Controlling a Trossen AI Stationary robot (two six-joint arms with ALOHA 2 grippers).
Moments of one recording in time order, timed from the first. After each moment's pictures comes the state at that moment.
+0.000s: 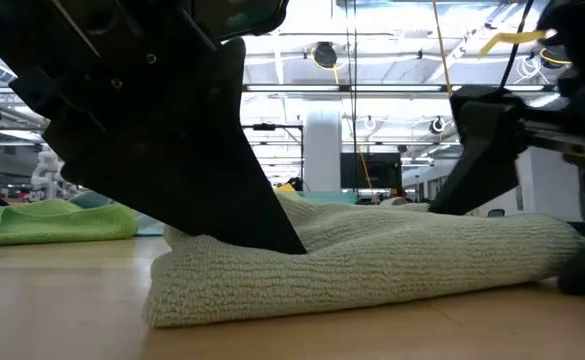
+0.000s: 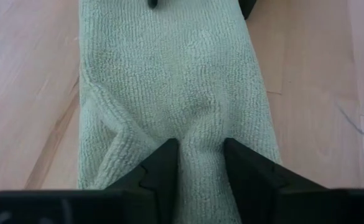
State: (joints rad) left arm -0.65 2.16 1.40 -0.29 -0.54 -0.72; right arm 0.69 1.88 0.67 0.45 0.51 -0.10
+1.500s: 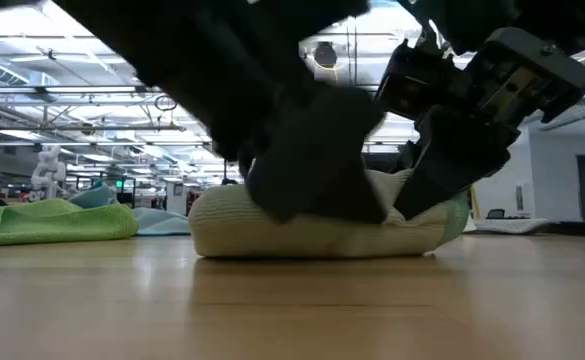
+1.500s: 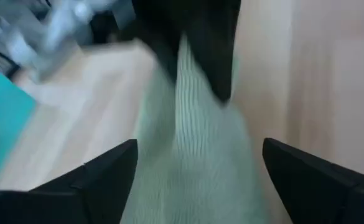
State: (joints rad) left arm -0.54 2.20 1.44 -0.20 -0.85 -0.34; right arm 0.31 1.70 0.67 0.31 -0.06 0.43
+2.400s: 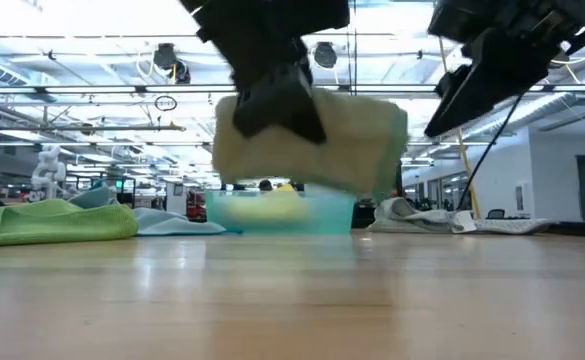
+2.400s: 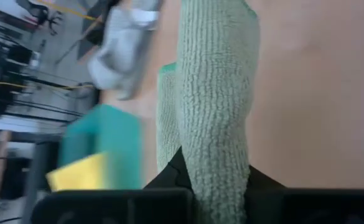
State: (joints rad) left arm -0.34 1.98 1.44 -0.46 -0.80 0.12; right arm 0.34 1.20 0.65 -0.26 0.25 0.32
